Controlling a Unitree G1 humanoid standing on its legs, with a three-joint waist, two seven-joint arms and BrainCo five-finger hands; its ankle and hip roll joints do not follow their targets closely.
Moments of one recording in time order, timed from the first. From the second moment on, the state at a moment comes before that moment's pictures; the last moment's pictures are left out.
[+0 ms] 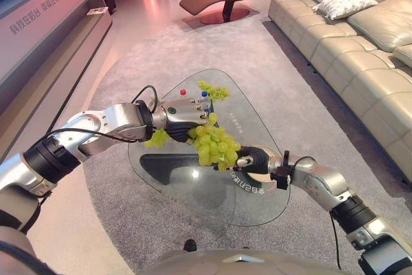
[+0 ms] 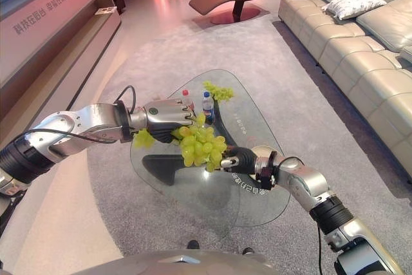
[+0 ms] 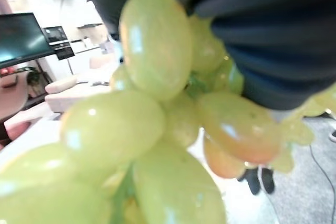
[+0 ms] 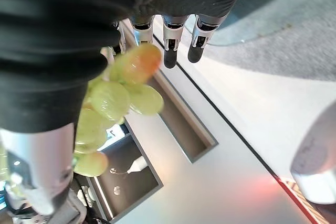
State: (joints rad) left arm -0.74 1.02 -0.76 -0.13 0.55 -0.47 -0.31; right arm -0.23 -0.61 0.47 0.05 0.77 0.46 0.70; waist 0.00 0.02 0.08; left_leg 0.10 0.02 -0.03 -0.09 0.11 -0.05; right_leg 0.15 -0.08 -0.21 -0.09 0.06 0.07
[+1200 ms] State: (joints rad) left arm -0.65 1.05 -0.84 -0.19 0.62 -0.62 -0.36; right arm -0.12 -0.66 0.48 0.04 1.08 0.55 0.68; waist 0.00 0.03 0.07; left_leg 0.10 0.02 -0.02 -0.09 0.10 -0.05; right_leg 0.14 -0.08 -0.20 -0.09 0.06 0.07
